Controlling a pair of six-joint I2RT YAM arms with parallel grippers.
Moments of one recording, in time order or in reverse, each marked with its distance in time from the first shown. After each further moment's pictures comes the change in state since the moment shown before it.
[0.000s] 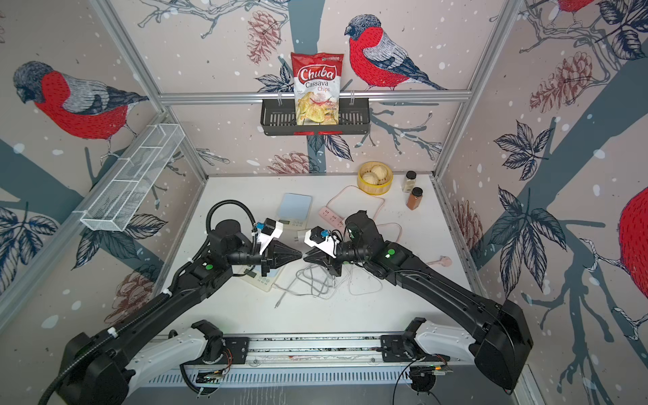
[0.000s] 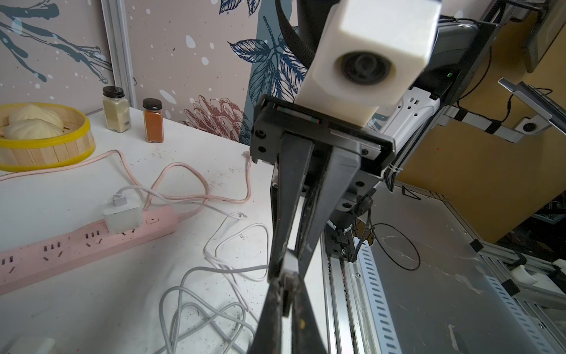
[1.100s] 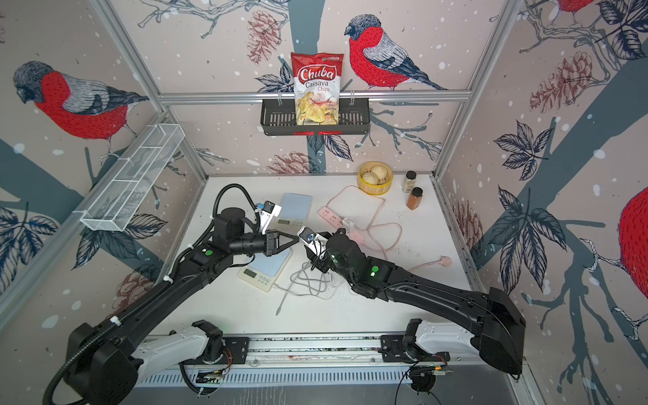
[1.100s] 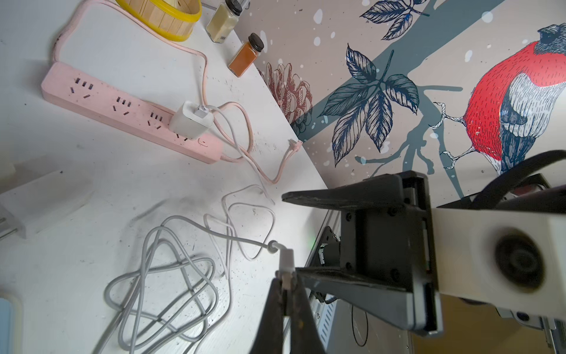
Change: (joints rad) left arm 0.047 0.087 0.157 -0.266 -0.217 -0.476; right arm 0.257 0.041 -0.063 0.189 0.923 0.051
